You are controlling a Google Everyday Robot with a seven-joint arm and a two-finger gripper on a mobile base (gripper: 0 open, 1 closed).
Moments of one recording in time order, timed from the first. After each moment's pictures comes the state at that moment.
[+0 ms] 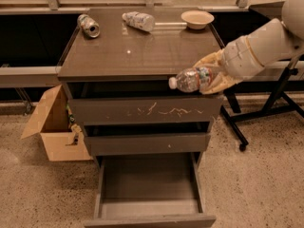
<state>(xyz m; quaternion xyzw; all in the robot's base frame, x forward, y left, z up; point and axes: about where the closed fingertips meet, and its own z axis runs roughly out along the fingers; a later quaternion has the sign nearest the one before) 0.576 -0.155 0.876 -0.80 0.49 0.05 0.35</state>
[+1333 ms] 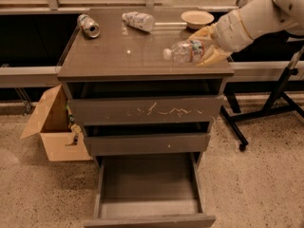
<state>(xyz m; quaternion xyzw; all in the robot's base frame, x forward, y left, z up) 0.659 -0.146 0.911 -0.79 0.47 0.04 0.39</state>
